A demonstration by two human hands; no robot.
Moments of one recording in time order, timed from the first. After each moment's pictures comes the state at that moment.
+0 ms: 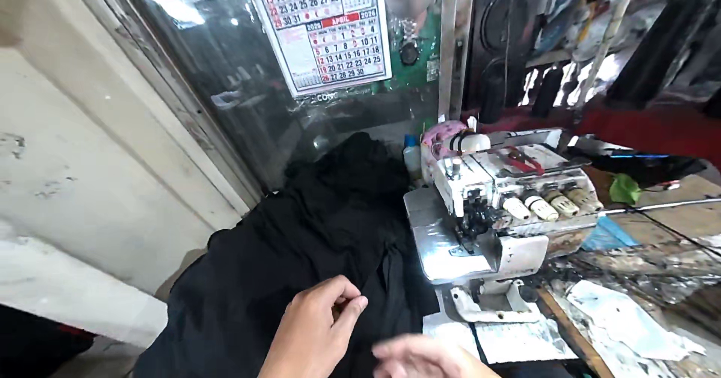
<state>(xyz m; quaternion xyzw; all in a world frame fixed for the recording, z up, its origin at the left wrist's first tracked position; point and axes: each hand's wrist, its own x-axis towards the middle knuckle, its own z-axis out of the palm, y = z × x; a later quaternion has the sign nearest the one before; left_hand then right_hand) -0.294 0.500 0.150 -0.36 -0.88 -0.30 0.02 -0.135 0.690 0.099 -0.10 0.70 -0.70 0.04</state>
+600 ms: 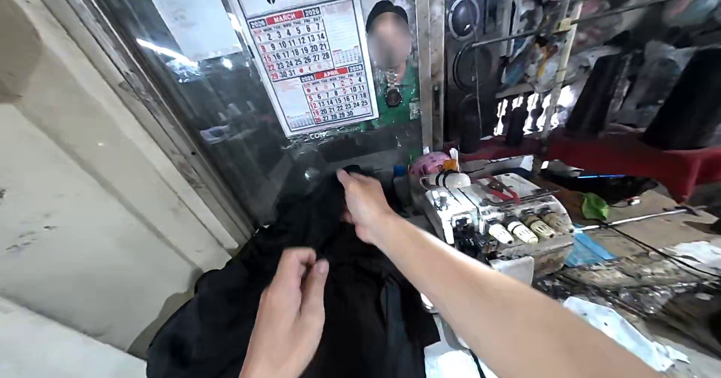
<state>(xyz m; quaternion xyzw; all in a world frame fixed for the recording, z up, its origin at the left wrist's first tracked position) -0.317 0.518 0.211 -0.35 -0.82 -0.44 0.14 -0.344 0.701 0.276 0.15 0.59 -0.76 -0.21</state>
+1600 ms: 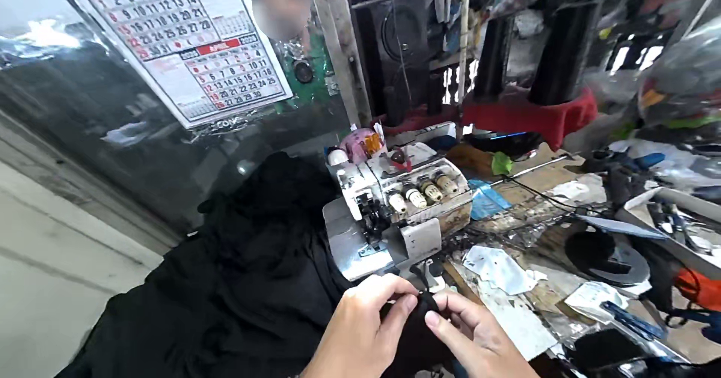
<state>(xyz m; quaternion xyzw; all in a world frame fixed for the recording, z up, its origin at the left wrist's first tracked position) -0.214 0.644 0.143 -0.62 -0.69 -0.37 -0.06 -0.037 0.759 0.095 0.11 0.67 -0.67 -0.30</state>
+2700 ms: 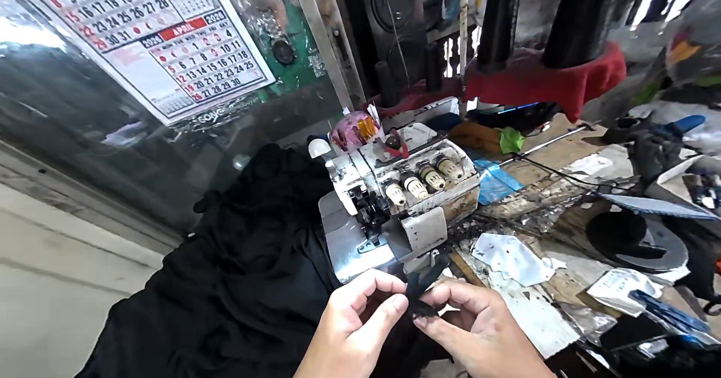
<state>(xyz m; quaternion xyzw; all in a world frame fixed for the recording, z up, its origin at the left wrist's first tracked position) -0.207 0.634 0.163 -0.51 -0.64 -0.53 -0.23 -0.058 0.761 0.094 0.10 0.62 -0.69 -0.36</state>
